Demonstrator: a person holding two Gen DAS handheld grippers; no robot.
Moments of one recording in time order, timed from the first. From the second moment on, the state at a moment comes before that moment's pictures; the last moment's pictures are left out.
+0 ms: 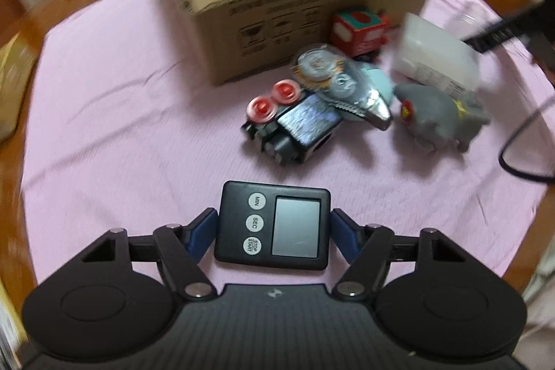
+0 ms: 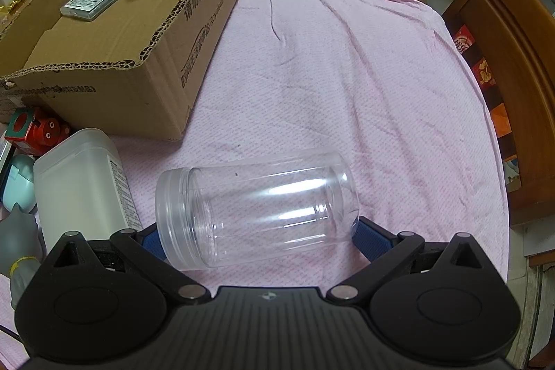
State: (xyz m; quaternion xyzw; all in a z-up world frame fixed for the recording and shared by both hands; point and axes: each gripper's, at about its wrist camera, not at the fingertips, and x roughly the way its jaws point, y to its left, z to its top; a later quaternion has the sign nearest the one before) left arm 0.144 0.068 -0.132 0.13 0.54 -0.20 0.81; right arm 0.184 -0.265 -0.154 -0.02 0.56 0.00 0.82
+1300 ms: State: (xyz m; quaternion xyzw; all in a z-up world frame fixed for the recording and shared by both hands) left arm 0.135 0.057 -0.130 0.10 0.54 -0.14 0.82; right arm 0.186 -0.249 -0.125 -0.08 0.54 0.05 0.84
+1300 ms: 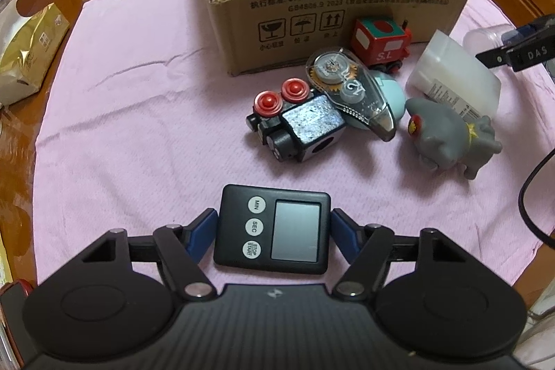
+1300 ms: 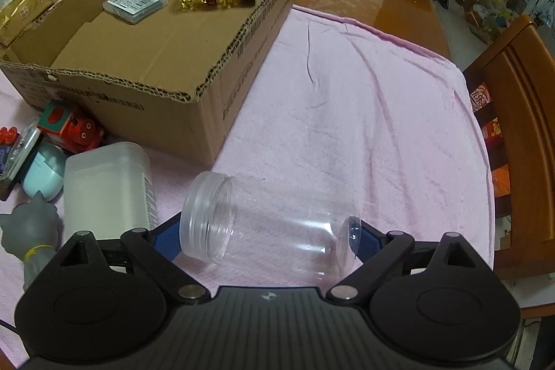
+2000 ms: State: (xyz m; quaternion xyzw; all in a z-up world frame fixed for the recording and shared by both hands) left arm 0.145 0.032 -0.029 0.10 0.47 -0.18 0.86; right arm 0.173 -0.244 -0.043 -0.11 0.51 0.14 0.84
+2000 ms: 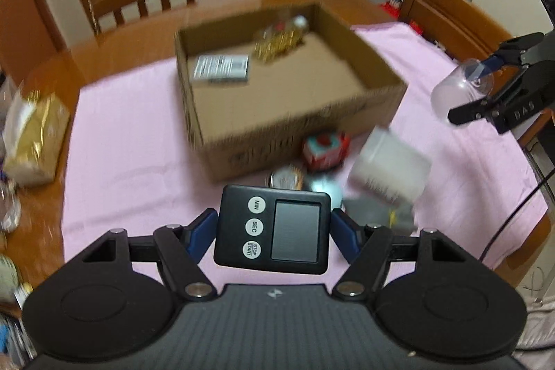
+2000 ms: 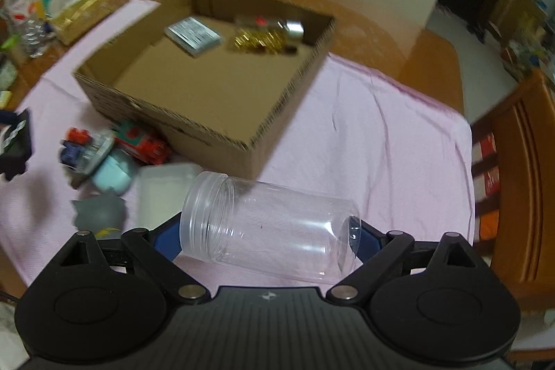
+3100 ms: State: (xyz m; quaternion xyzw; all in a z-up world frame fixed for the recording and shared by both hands) left arm 0.257 0.018 -0.055 0.08 0.40 -0.12 0.91; right arm 0.229 -0.183 -0.008 -0.11 0.46 0.17 0.87
